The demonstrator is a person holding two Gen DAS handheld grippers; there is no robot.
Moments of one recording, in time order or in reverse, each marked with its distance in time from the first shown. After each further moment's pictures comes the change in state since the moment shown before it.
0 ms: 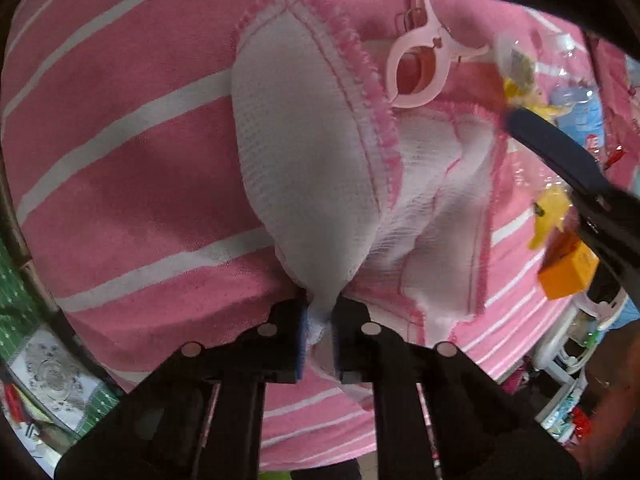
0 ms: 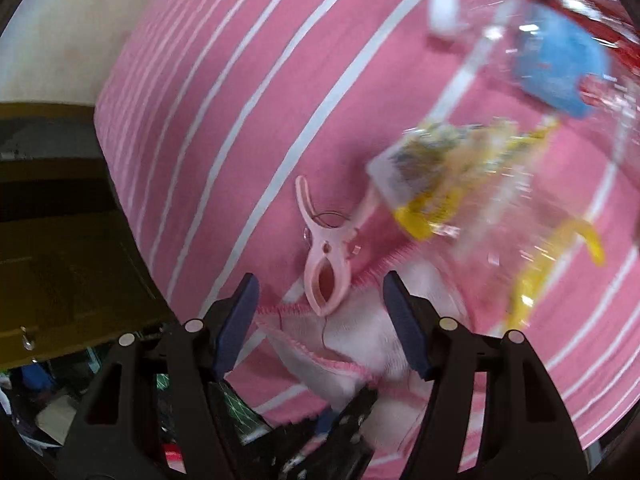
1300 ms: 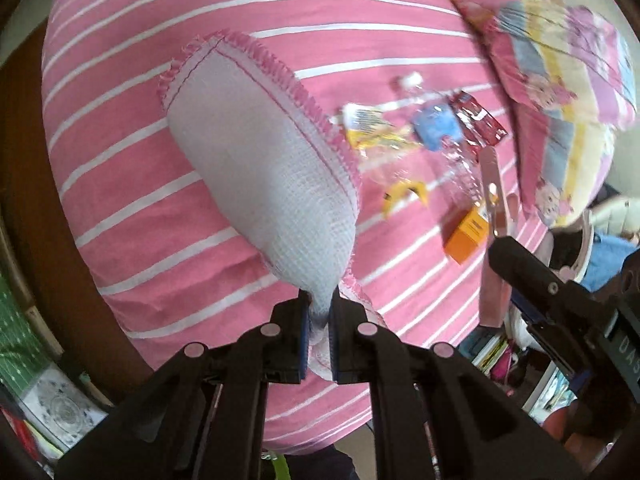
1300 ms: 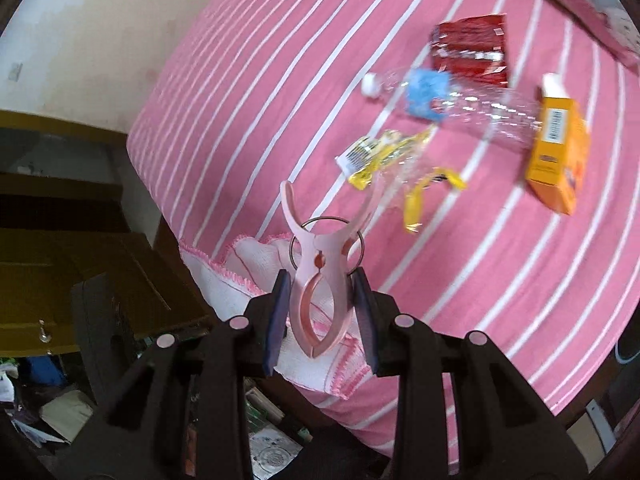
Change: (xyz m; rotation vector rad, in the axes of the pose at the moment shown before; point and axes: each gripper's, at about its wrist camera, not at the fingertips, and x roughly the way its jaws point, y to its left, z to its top) left arm -0.148 -0.036 -0.057 0.171 -0.169 -0.094; right arm -0.170 -0.025 -0.088 0.051 -0.188 0.027
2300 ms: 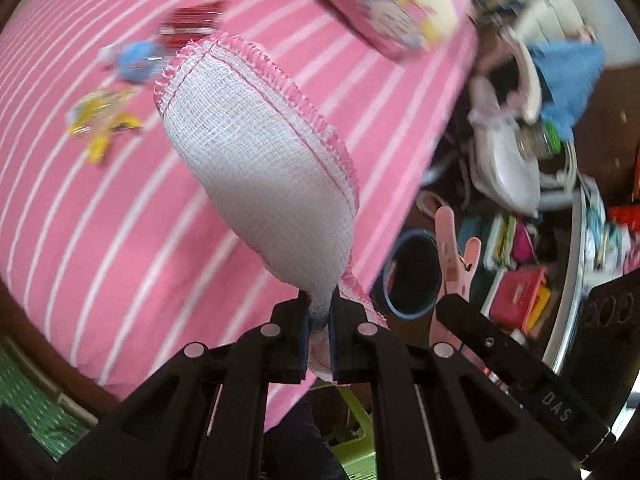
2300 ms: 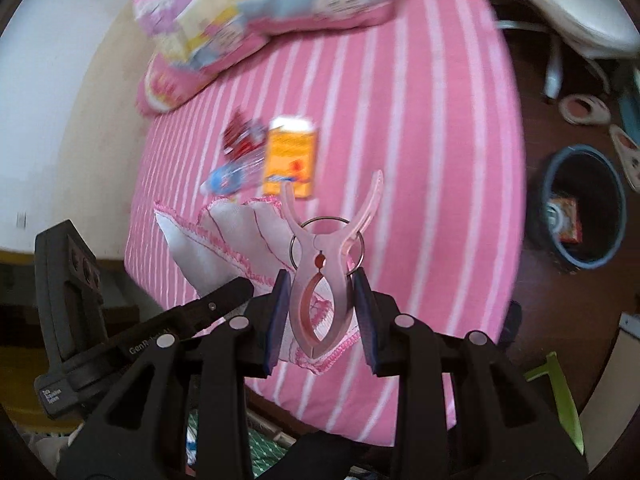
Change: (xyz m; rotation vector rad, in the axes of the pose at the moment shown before) left arm 0.069 -0.305 -0.178 0.534 0.084 0.006; right arm -0.208 -0.289 -0.148 0.402 -0.276 0.028
